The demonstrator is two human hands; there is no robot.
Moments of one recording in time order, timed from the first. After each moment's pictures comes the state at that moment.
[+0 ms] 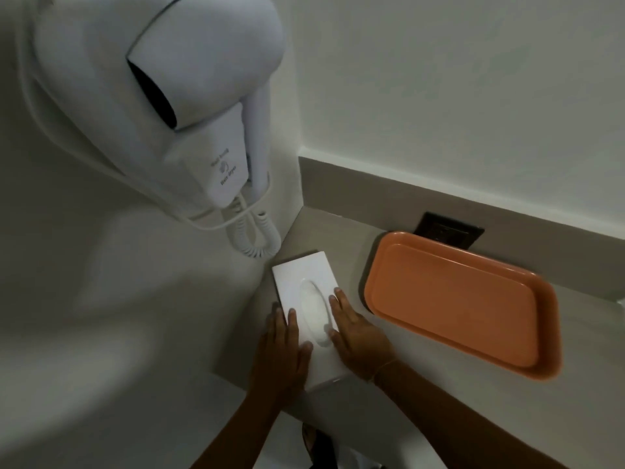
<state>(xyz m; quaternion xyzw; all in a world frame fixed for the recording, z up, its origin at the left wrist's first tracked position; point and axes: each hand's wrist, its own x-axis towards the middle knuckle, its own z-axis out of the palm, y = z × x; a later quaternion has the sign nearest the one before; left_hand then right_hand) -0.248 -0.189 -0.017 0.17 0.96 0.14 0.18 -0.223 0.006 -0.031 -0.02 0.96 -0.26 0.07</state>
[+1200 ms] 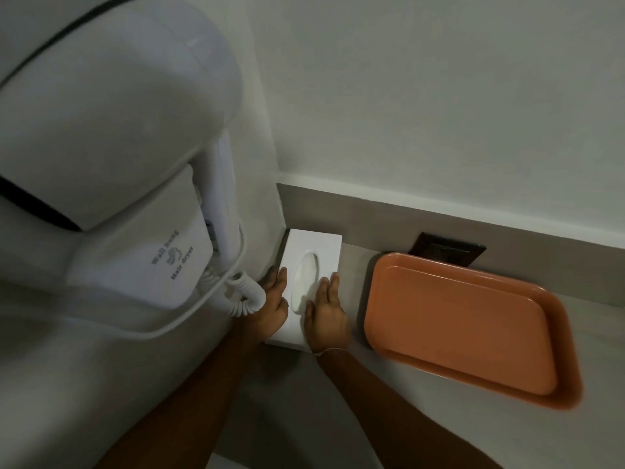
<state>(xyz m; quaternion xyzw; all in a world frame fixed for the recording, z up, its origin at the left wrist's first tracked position) -0.439 -0.142 0.009 0.27 0.94 0.04 0.21 -0.353 -0.032 -0.016 0.24 0.92 -0.31 0.04</state>
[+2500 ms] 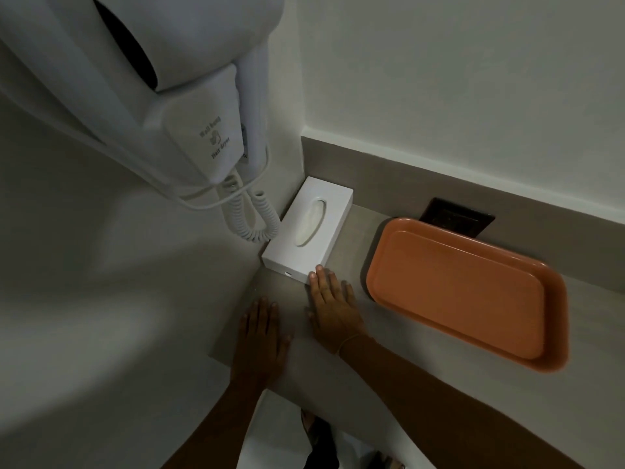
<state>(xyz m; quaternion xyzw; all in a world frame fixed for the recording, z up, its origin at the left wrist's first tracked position) -0.262 -0.226 -0.074 0.17 0.97 0.08 0.12 -0.261 -0.033 -0.048 -0.02 0.98 -0.16 0.10</state>
